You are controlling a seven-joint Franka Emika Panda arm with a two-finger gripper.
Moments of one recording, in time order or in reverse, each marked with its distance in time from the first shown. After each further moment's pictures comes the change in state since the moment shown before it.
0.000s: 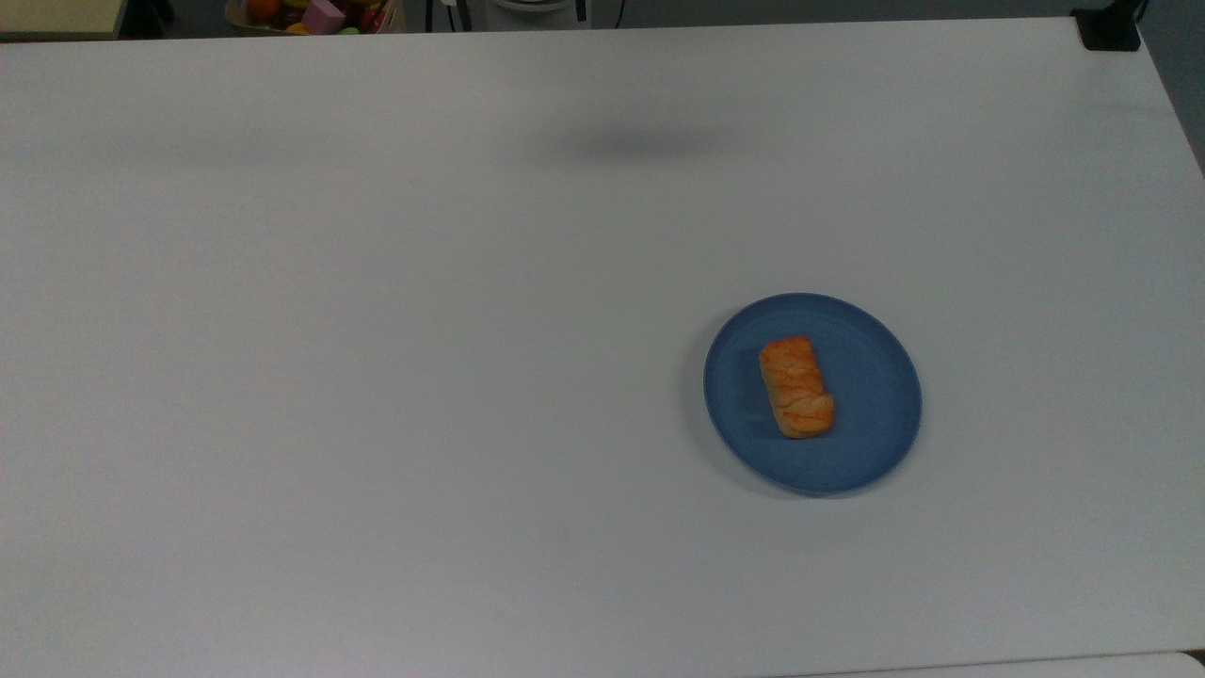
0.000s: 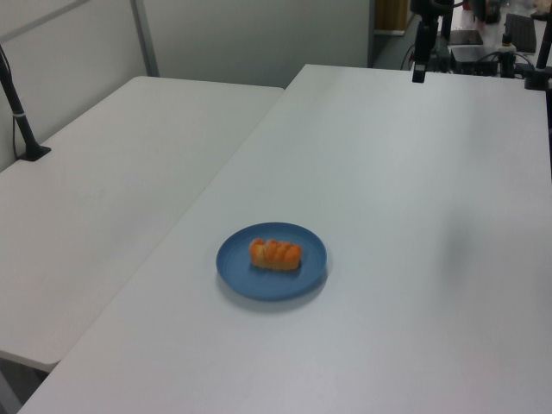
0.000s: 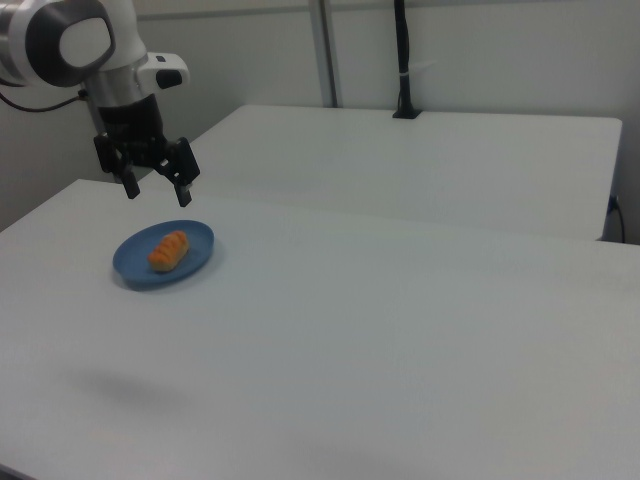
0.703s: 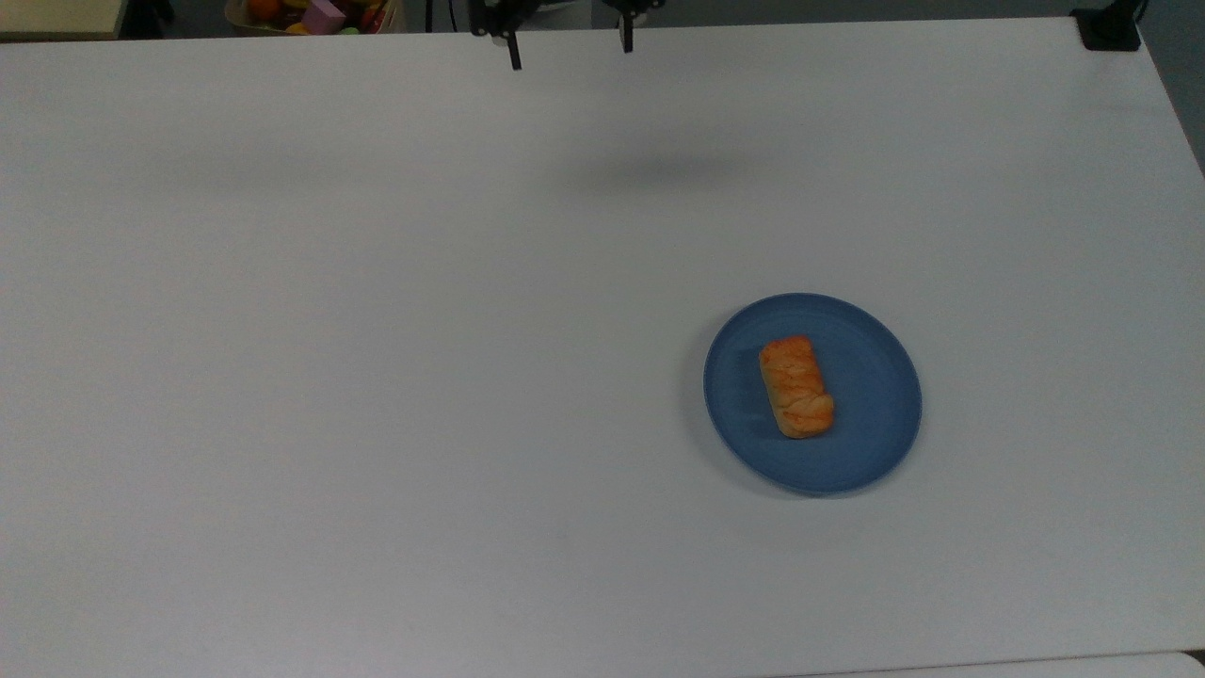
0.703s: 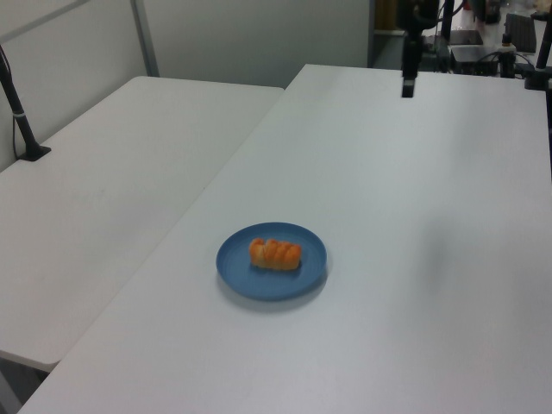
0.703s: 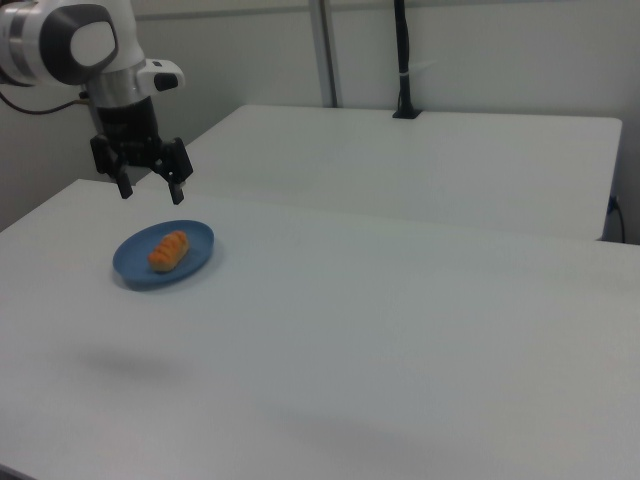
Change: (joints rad) arm 0.060 0.130 0.014 0.121 0.000 -0.036 0.006
